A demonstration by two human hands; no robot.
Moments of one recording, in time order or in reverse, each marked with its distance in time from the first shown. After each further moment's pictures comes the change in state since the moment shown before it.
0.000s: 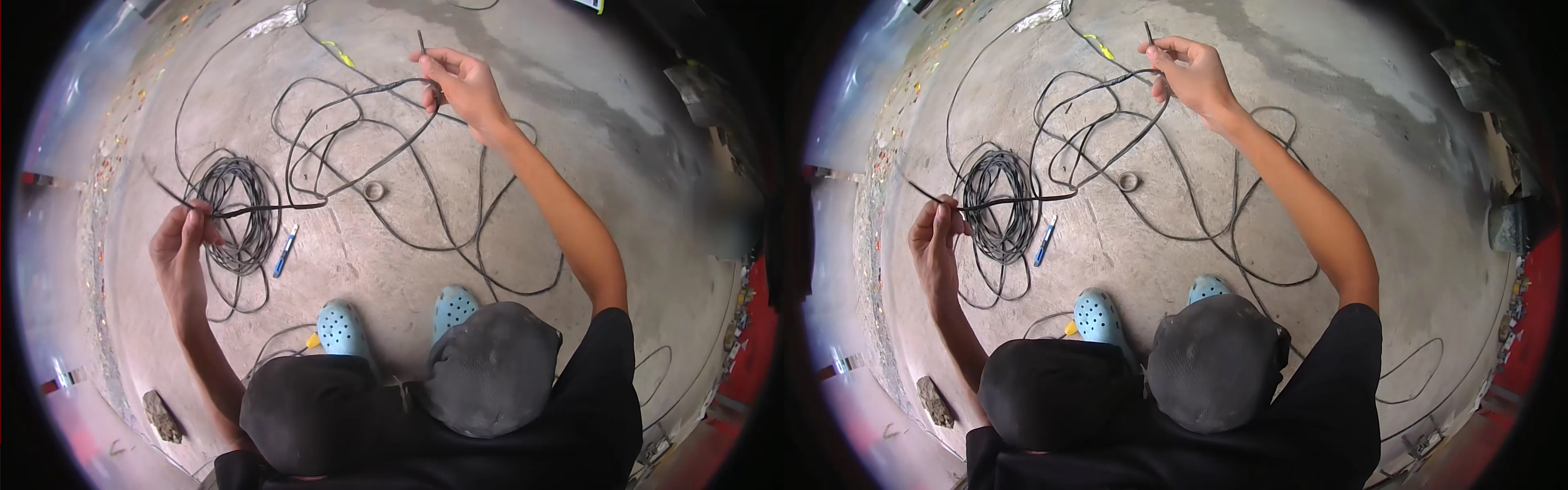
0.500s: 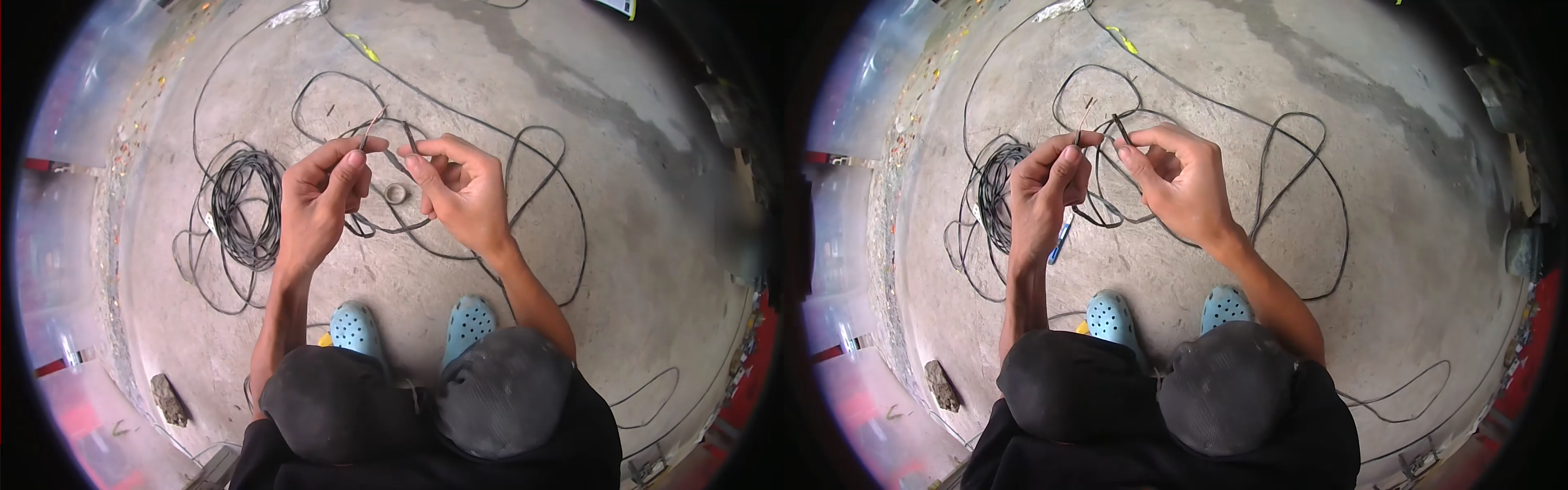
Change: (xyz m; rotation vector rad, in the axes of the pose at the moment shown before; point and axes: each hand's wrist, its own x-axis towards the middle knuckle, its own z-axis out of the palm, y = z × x) left_hand 0.046 0.016 0.163 -0.239 -0.224 -0.085; right_hand -0.090 0.002 0.063 0.049 0.028 -0.091
